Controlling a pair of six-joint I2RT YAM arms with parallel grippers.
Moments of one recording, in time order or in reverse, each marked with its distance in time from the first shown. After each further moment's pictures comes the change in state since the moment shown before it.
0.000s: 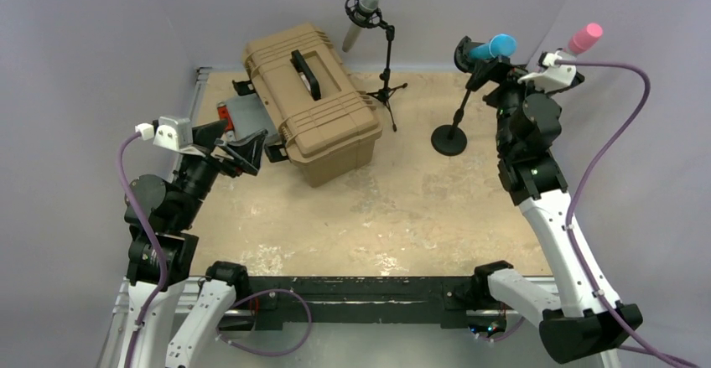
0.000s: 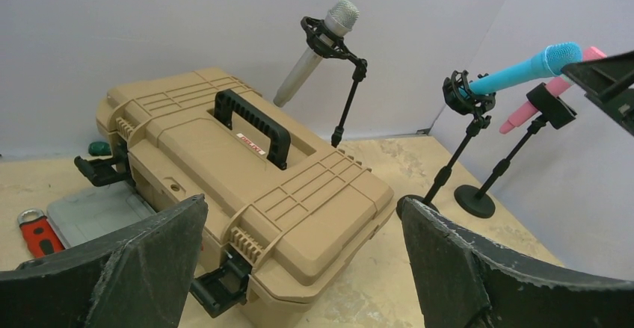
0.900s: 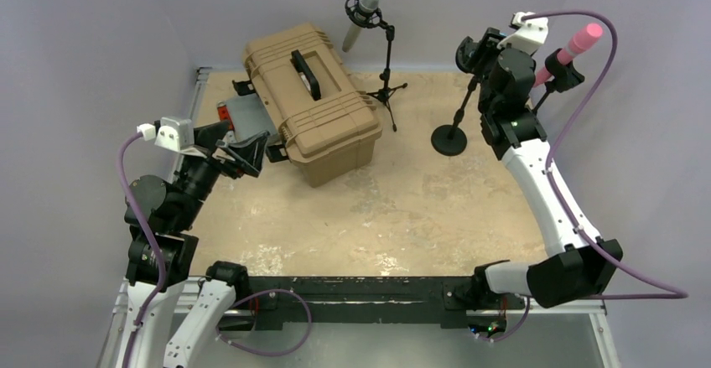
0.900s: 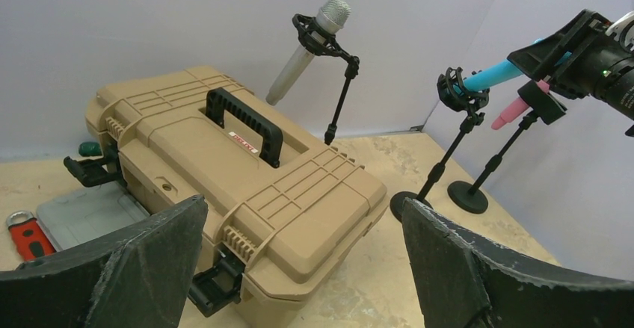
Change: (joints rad) left arm -0.019 -0.003 0.000 -0.003 -0.001 -0.003; right arm 0.000 0.345 0.285 -0.021 0.116 -0.151
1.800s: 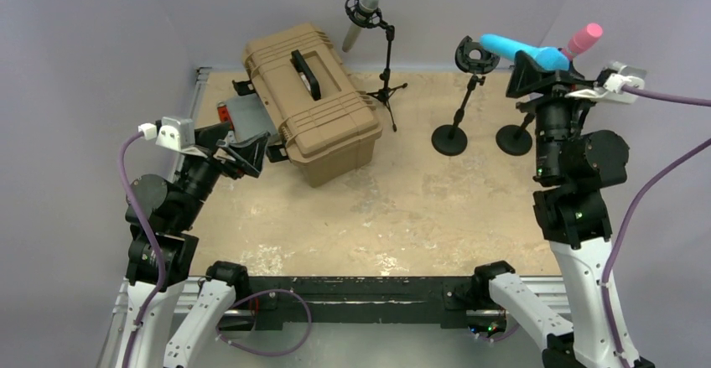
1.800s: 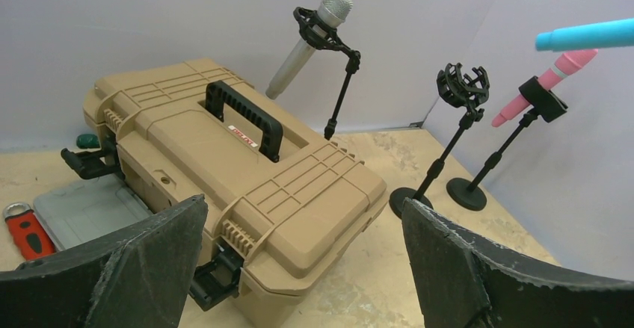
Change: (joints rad) left arm -0.002 0.001 0.000 -0.015 -0.001 -0.008; right arm 0.000 -0.463 -0.053 -0.027 -0.172 0.035
